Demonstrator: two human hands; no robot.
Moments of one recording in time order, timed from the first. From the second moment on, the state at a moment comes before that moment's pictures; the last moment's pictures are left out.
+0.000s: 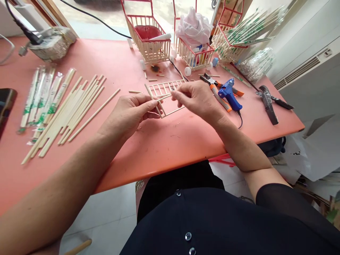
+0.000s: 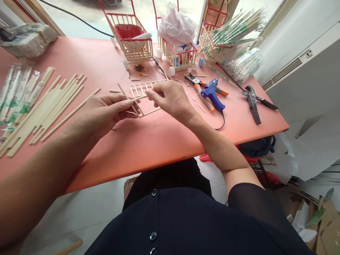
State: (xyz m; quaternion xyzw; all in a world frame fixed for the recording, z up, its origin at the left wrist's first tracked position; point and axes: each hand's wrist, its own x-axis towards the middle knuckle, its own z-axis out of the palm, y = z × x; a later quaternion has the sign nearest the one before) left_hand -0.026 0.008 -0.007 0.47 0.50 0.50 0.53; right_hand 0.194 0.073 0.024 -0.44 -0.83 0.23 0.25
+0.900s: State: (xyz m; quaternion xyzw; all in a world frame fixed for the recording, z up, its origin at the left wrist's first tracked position) left_hand -0.035 0.019 -0.018 0.45 0.47 0.47 0.60; right_hand 0.176 0.056 0.009 -0.40 -0.89 0.15 0.16
